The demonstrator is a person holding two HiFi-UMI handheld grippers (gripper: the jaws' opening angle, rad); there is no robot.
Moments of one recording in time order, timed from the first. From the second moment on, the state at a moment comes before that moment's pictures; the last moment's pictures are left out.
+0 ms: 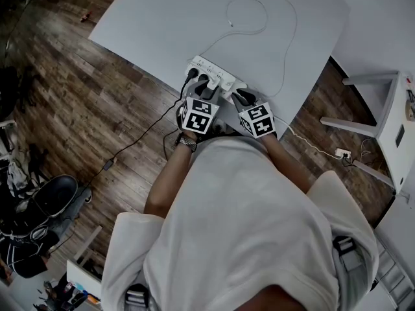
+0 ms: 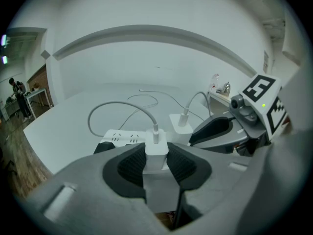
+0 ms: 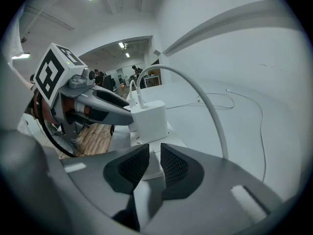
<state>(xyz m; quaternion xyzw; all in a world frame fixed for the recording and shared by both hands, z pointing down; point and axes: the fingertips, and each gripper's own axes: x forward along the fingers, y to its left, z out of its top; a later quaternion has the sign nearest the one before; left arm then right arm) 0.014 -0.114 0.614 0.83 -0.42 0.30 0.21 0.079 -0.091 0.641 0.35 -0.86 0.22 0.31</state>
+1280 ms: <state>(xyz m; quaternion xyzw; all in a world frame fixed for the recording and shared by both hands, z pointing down) 0.016 -0.113 0.614 0.84 -0.40 0.33 0.16 0.079 -0.093 0.640 0.35 -0.86 0.22 0.31</state>
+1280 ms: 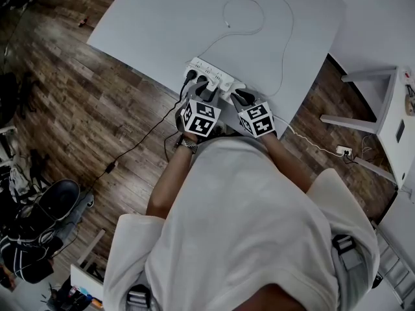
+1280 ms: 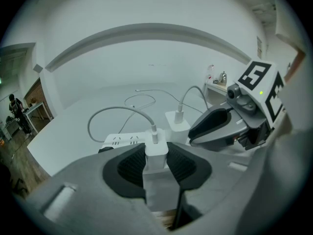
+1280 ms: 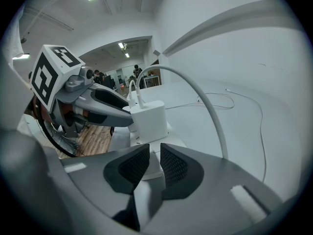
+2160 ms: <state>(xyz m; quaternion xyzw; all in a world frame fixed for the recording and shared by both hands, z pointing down) 0.013 -0.115 0.614 0.84 -0.40 0.31 0.18 0.077 -0.094 0.641 0.35 -0.86 0.22 0.31</state>
